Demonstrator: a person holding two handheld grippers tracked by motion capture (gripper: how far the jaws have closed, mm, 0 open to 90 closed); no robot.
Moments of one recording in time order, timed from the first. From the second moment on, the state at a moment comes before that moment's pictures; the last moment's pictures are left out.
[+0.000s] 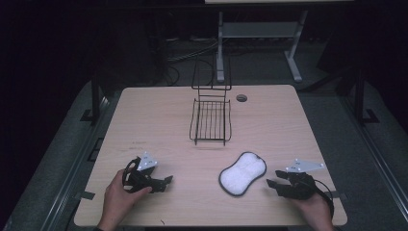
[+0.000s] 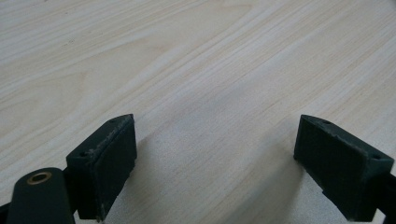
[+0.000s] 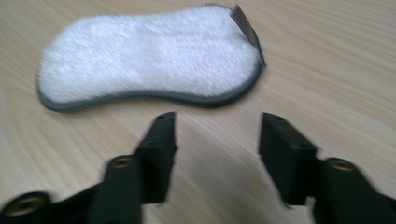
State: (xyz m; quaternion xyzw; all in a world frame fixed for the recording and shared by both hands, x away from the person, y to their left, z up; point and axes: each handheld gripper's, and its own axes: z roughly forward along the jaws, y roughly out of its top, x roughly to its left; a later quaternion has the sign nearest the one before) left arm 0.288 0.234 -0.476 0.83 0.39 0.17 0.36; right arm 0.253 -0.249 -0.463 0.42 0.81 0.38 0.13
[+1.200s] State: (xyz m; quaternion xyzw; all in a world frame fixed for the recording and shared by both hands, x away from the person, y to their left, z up) left arm 0.288 0.234 -0.476 0.83 0.39 0.17 0.36; right arm 0.264 -0.170 -0.459 0.30 0.87 0.40 0.04
